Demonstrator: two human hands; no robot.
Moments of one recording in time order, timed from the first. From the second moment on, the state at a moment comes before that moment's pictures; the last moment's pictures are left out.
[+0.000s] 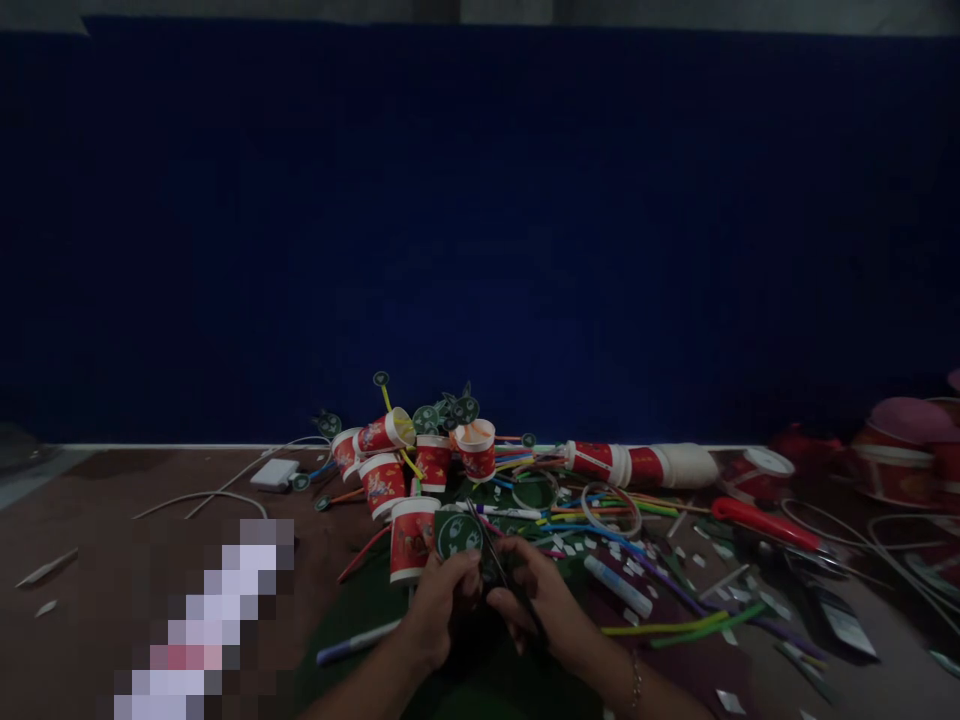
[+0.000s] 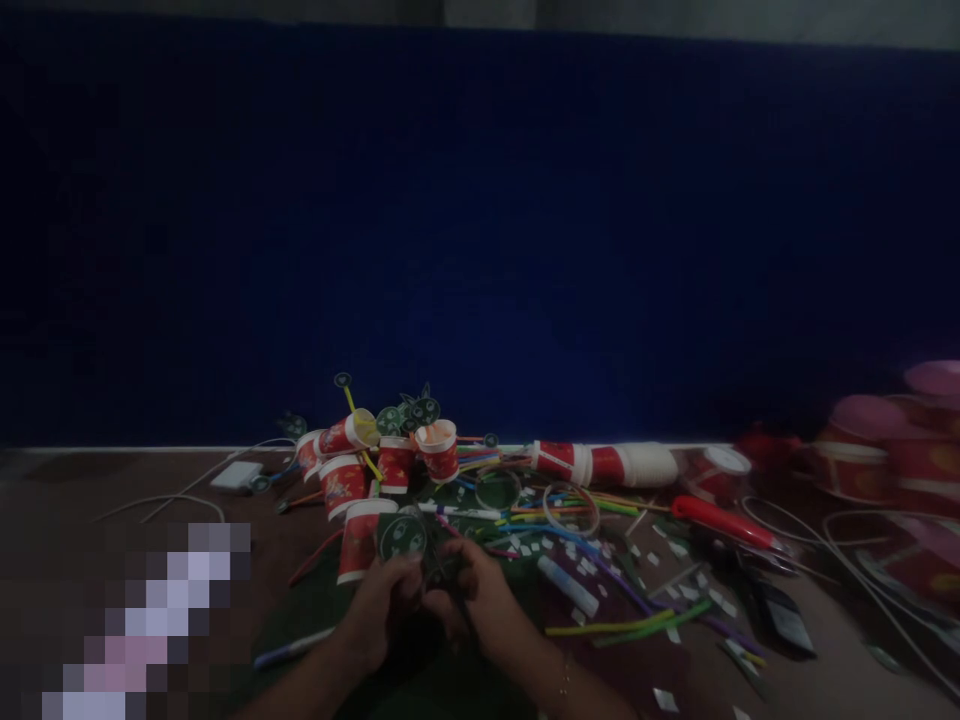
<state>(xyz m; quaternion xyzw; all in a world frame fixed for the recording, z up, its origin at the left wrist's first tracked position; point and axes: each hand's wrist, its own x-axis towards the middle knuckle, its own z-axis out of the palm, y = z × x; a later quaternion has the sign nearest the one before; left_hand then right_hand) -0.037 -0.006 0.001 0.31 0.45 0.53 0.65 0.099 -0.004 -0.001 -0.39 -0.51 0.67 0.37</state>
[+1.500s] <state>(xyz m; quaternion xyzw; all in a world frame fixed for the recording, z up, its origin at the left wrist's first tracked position) -0.021 -0.013 0.004 0.26 0.54 0.62 0.50 0.097 -0.007 -0.012 -0.33 -0.57 0.62 0.43</state>
